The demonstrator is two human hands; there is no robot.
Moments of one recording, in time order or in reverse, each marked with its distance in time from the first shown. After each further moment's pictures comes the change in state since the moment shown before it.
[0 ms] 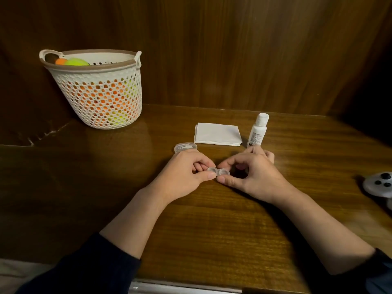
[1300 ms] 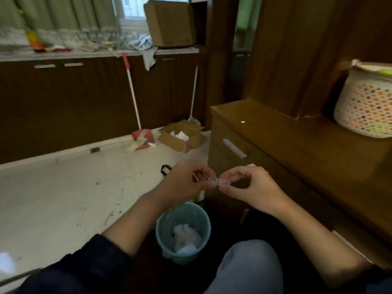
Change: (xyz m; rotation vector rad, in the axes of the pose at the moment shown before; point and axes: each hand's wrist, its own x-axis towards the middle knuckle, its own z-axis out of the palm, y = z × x) left_hand -0.512 -0.051 -0.186 0.217 0.691 -0.567; right_hand -0.105 -0.399 0.247 0.460 -0.698 -0.622
